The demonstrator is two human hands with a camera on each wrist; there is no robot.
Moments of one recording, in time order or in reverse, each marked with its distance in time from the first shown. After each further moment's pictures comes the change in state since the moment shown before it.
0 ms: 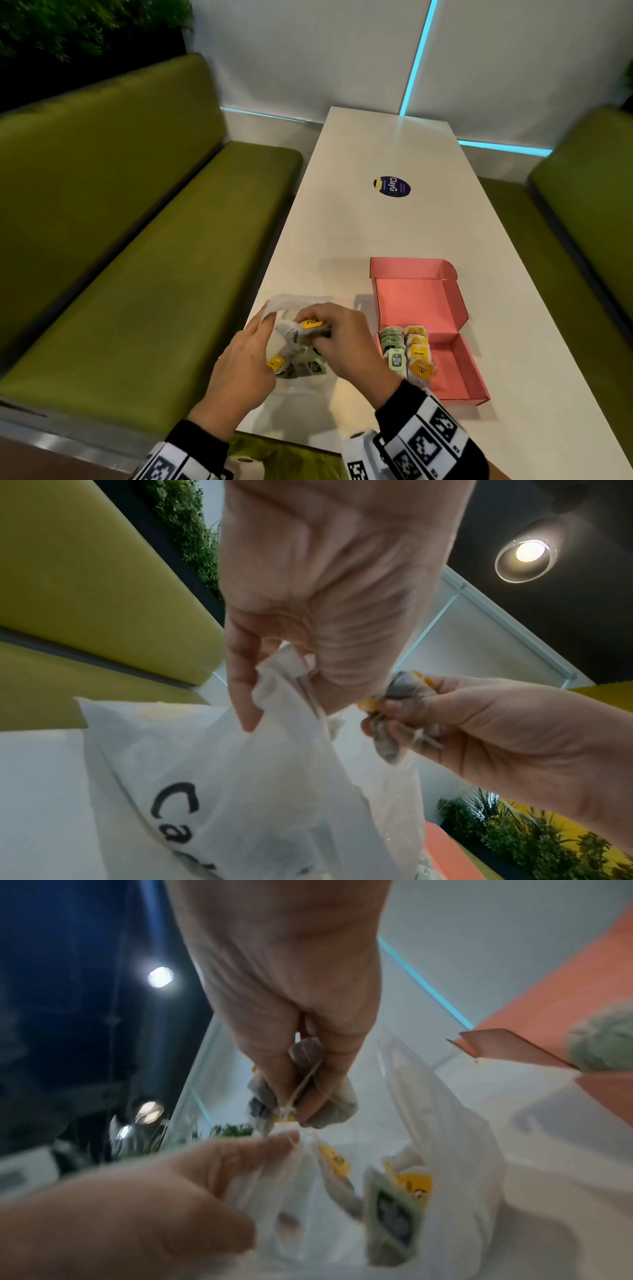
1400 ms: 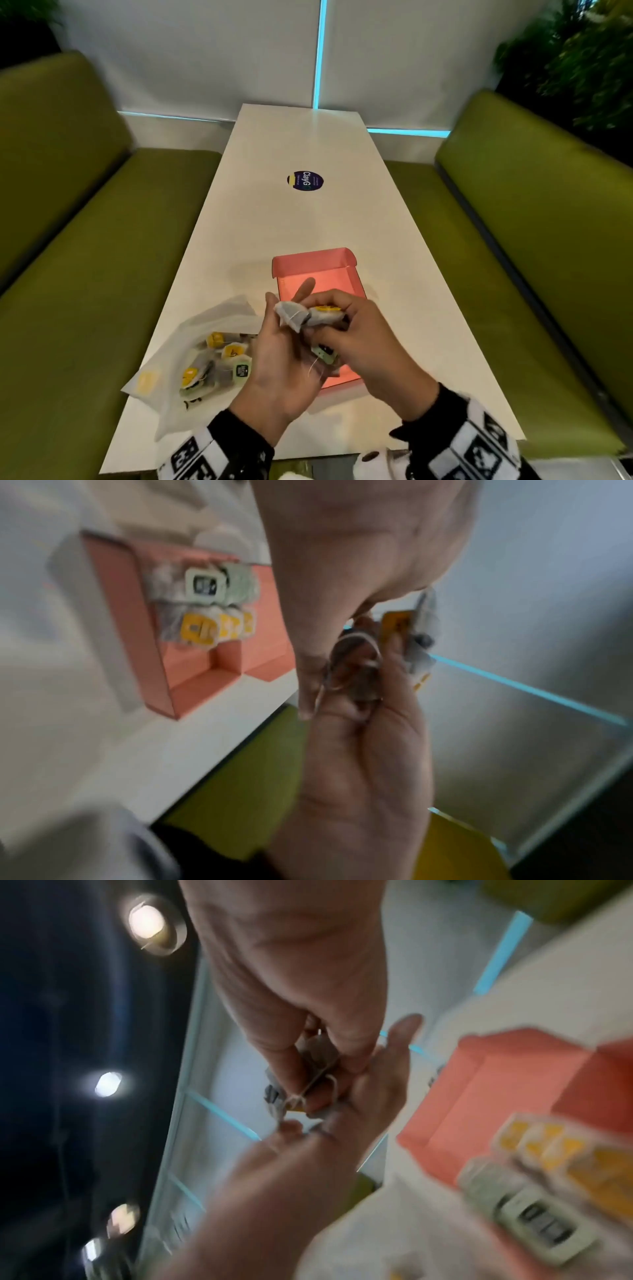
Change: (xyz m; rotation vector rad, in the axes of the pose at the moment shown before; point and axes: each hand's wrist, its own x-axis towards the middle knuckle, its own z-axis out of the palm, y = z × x) left_hand -0.009 0.185 0.041 -2.016 -0.592 -0.371; right_hand -0.068 -0.001 -0.130 0.484 0.177 0.226
